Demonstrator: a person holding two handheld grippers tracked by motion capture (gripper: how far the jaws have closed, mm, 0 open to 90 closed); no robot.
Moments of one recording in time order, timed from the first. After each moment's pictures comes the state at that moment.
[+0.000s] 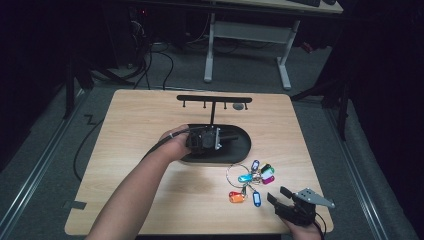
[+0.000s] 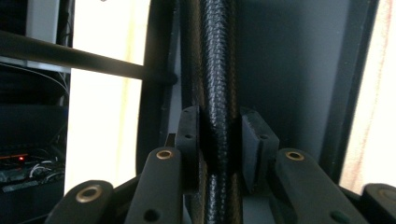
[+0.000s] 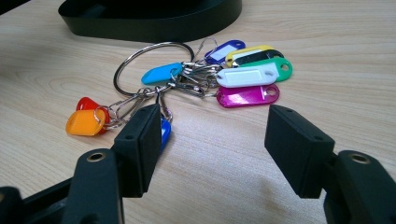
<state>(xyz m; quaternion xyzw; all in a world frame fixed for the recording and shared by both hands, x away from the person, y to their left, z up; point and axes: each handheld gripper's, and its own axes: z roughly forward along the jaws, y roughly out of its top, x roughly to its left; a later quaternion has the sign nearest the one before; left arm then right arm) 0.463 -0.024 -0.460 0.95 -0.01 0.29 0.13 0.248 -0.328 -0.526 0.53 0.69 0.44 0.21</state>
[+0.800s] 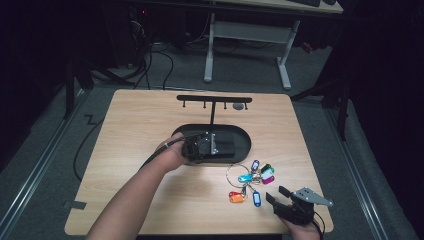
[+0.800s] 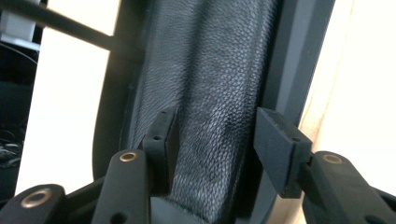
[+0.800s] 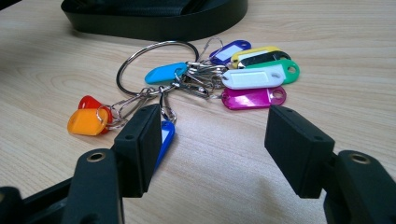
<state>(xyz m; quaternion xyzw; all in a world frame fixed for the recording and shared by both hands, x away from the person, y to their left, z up) 0.446 -0.008 -0.470 0.95 0.05 0.26 0.16 0.251 -0.325 -0.525 0.52 0.70 0.44 0.21</state>
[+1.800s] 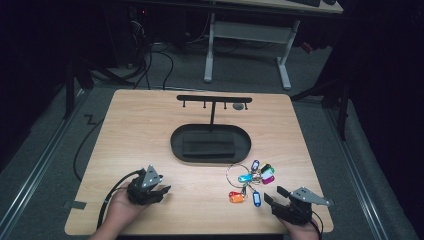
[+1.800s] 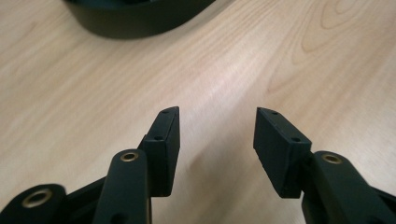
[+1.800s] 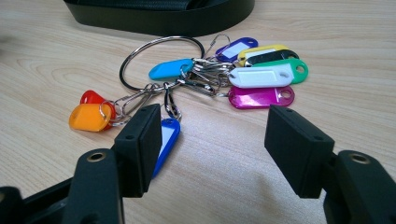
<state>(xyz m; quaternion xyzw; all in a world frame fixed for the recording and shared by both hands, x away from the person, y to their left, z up) 0.326 0.148 -0.514 0.87 0.29 0.17 0.35 0.252 -0.320 -0.526 0.51 0.71 0.43 0.21</state>
